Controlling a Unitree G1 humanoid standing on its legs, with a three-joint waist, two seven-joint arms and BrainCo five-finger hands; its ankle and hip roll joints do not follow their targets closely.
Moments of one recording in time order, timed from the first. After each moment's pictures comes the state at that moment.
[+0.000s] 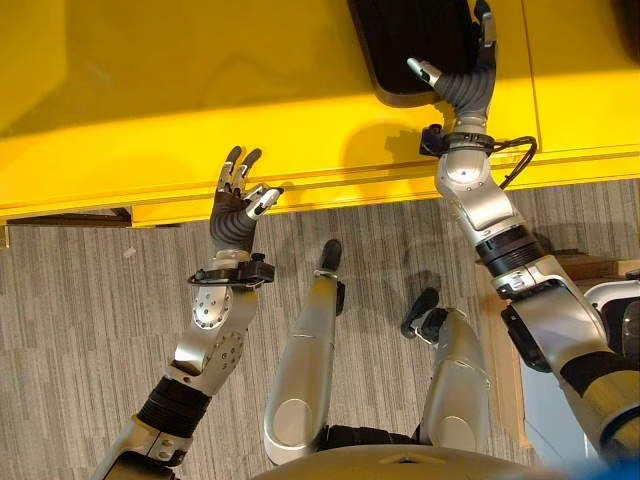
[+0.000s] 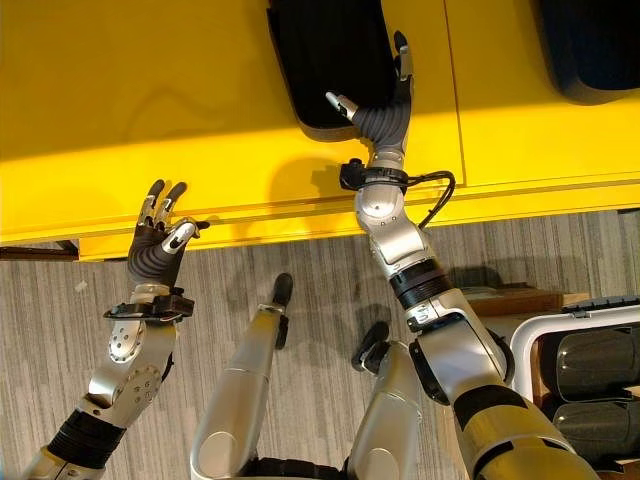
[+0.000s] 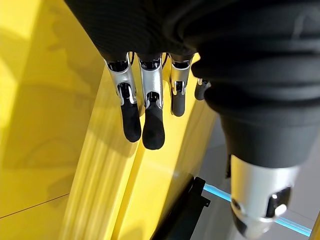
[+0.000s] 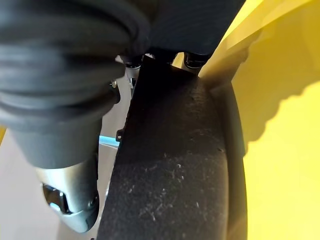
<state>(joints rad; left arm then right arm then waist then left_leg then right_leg) -0.12 0.48 -0.28 -0.14 -0.76 -0.34 0.31 -0.98 -0.28 0.33 0.52 0.19 -0.17 -0.63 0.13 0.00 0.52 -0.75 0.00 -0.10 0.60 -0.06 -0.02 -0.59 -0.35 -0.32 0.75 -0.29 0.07</state>
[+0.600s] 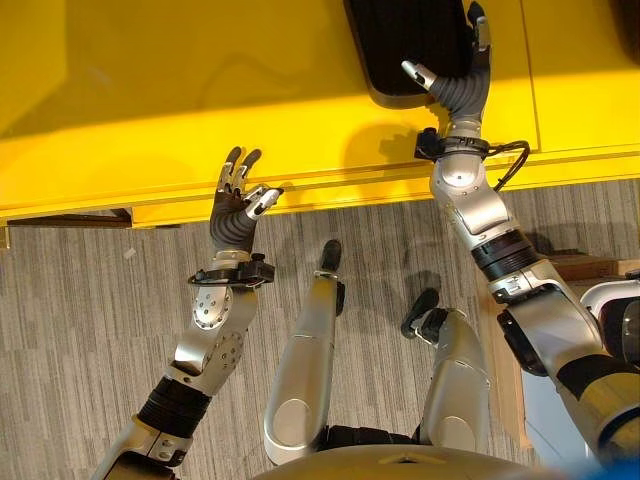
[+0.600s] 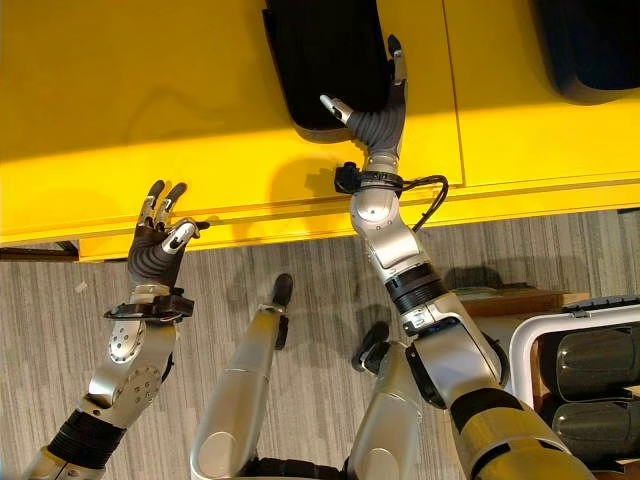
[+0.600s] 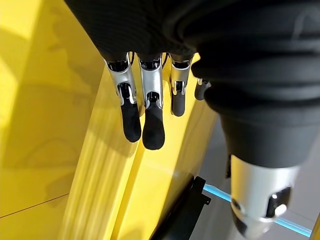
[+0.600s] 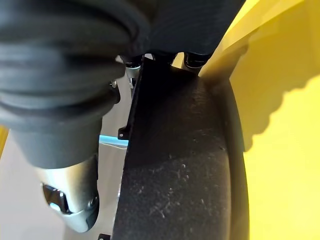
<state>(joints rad) -0.12 0.48 -0.28 -0.14 -0.76 -0.34 0.31 -0.97 -0.25 0.33 0.50 0.20 -0.17 -0.63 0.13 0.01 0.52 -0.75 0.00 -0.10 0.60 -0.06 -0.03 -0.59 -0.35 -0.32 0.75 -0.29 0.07</state>
